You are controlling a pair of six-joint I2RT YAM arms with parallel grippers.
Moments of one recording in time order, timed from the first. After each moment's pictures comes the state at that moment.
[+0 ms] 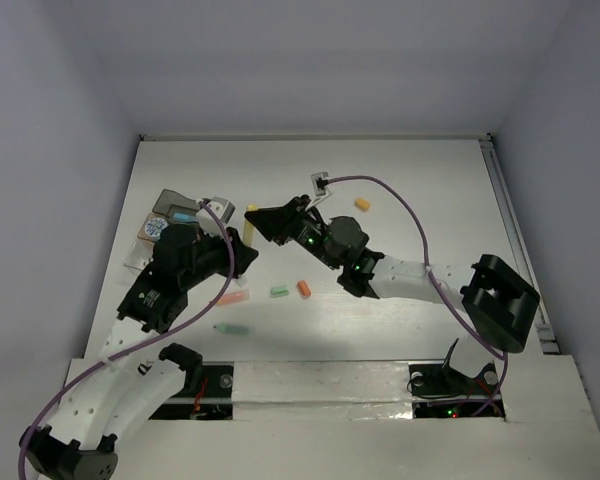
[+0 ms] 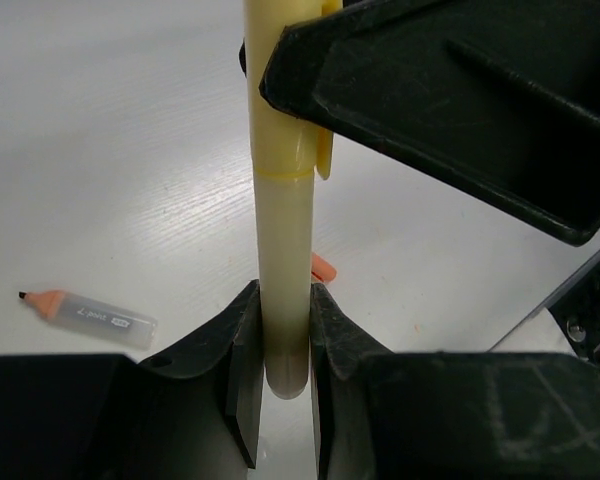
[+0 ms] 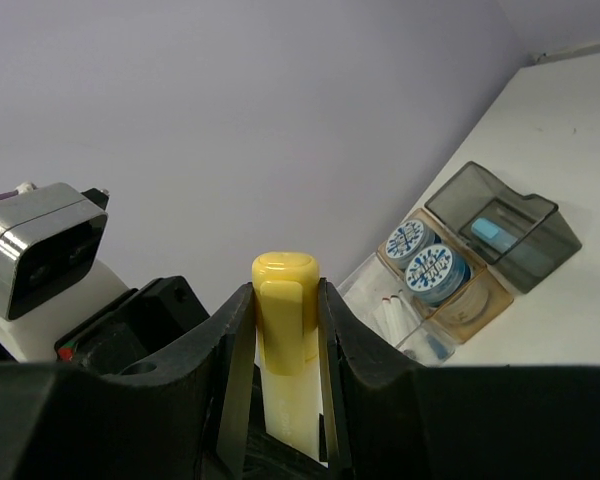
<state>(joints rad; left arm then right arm) -0.43 0.69 0.75 -0.42 0.25 -0.27 1.01 1.62 1.00 0.84 0.07 0.79</state>
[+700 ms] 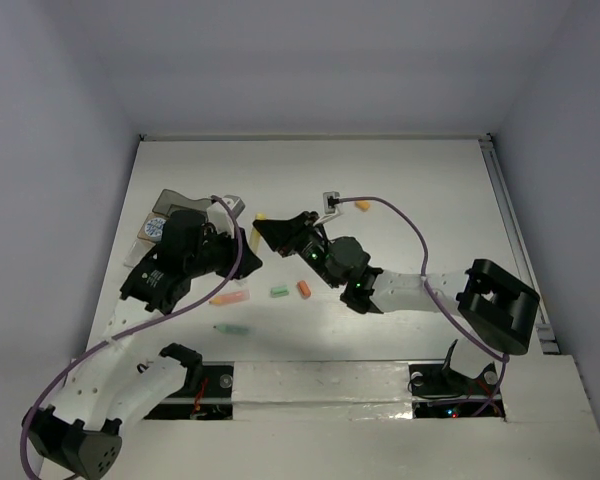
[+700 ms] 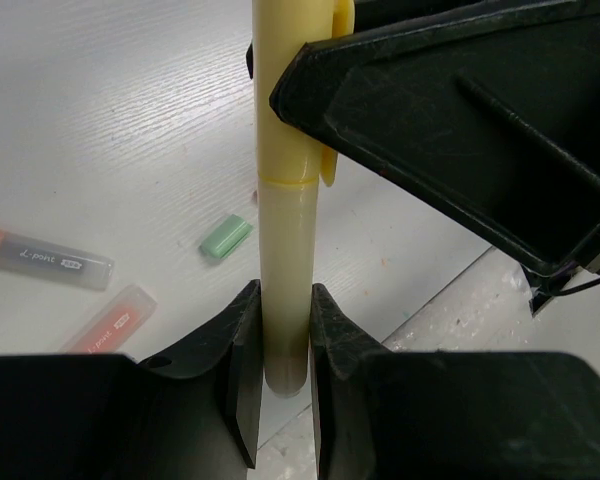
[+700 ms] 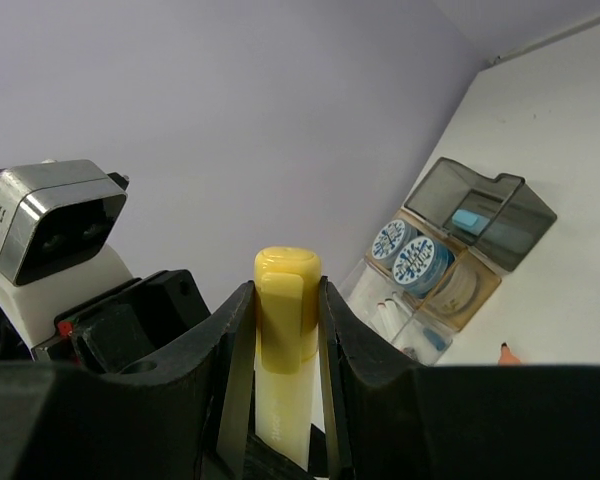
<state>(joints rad) -0.40 0.82 0.86 -0.62 0.37 -0.27 1.07 1.62 0.87 0.96 0.27 0.87</state>
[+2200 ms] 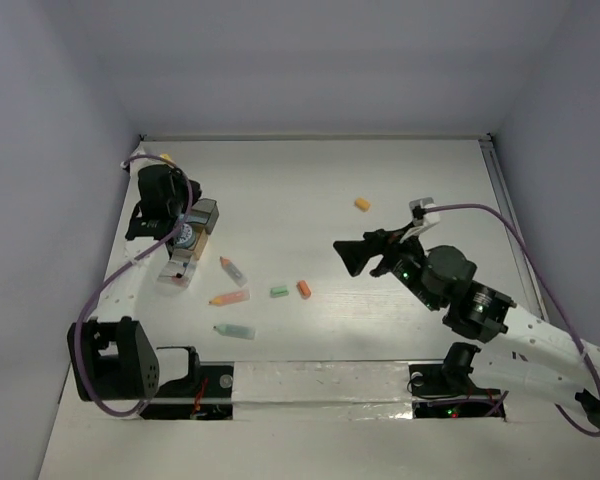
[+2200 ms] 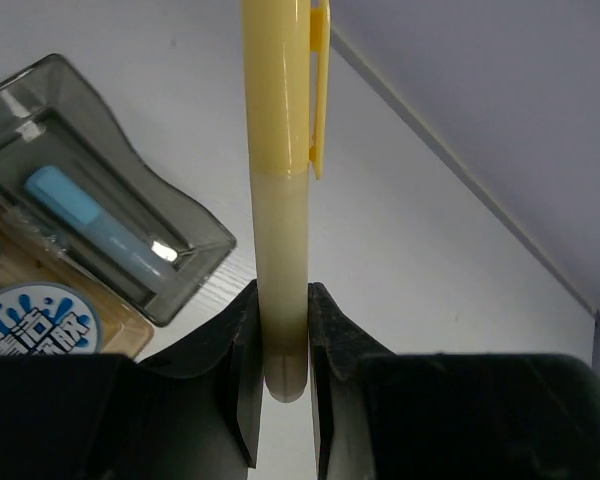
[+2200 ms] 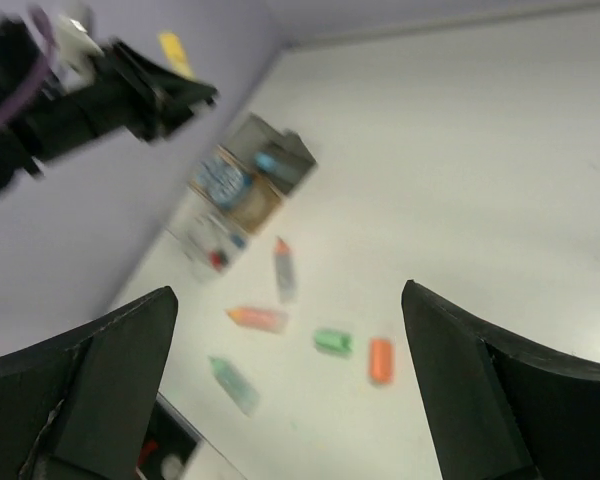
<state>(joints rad) -0.02 1.23 0.92 -0.09 -0.07 -0.72 1.01 0.76 0.76 0.01 0.36 0.56</state>
